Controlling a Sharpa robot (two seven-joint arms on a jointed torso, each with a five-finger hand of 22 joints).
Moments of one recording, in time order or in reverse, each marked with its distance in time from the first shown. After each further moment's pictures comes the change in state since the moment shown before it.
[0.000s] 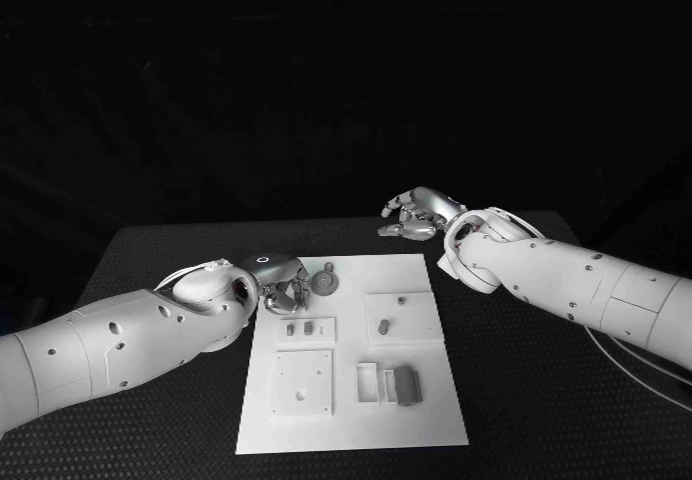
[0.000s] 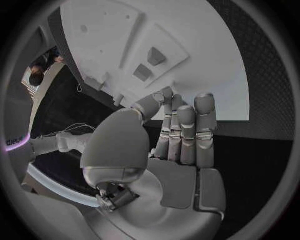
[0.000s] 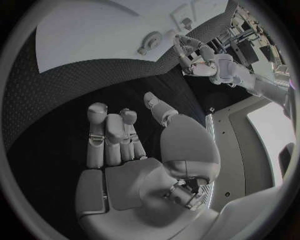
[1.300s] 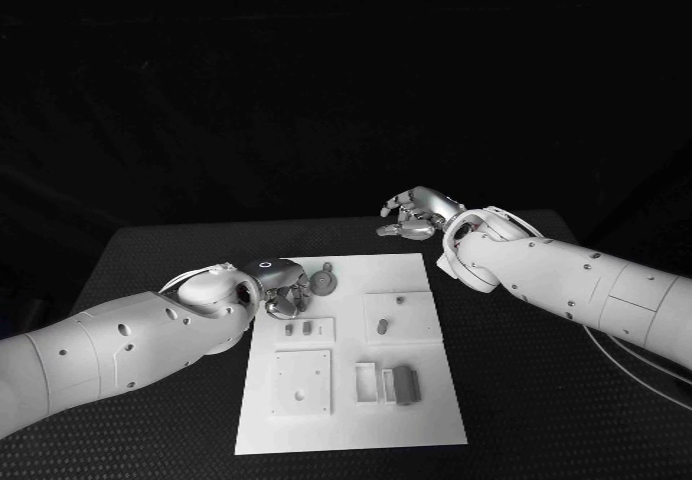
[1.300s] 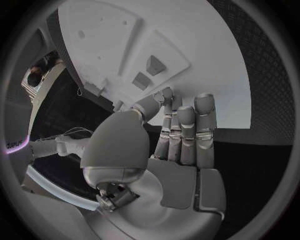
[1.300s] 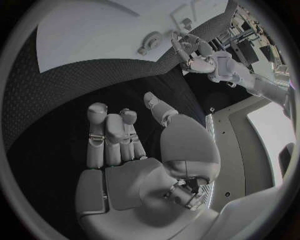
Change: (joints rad) left arm -0.002 0.030 -0.023 -0.038 -0.001 0.017 0.006; left_hand 0.000 -0.002 -0.005 0.005 -0.007 -0.001 0.002 -0.001 0.001 0.000 0.000 -0.005 0.004 -0.002 -0.002 -0.004 0.002 0.001 0.000 0.003 0.000 0.000; right arm 0.000 -0.002 0.000 0.001 0.000 0.001 0.000; right_hand 0.000 0.000 0.000 0.000 0.000 0.000 0.002 0.000 0.000 0.000 0.000 0.000 -0.001 -0.002 -0.002 0.000 0.000 0.000 -0.002 0.002 0.000 0.000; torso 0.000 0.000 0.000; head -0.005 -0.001
